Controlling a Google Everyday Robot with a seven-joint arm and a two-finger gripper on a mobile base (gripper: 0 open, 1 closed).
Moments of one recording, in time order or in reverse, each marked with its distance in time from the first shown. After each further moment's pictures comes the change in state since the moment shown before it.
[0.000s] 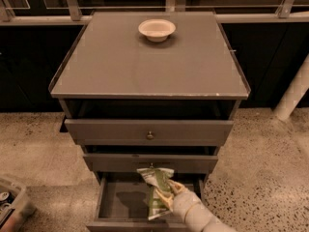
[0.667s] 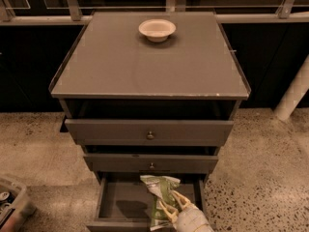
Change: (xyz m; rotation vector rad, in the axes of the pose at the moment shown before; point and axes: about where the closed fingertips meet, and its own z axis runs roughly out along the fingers) arm -0.012 0.020 -0.060 0.101 -0.074 -0.036
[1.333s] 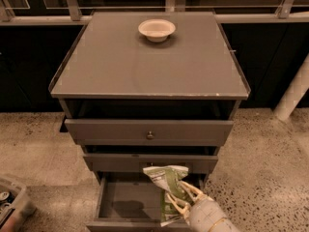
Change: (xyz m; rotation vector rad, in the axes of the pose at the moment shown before) arm -0.085 -0.026 -0.045 -0.028 -0.048 -0.147
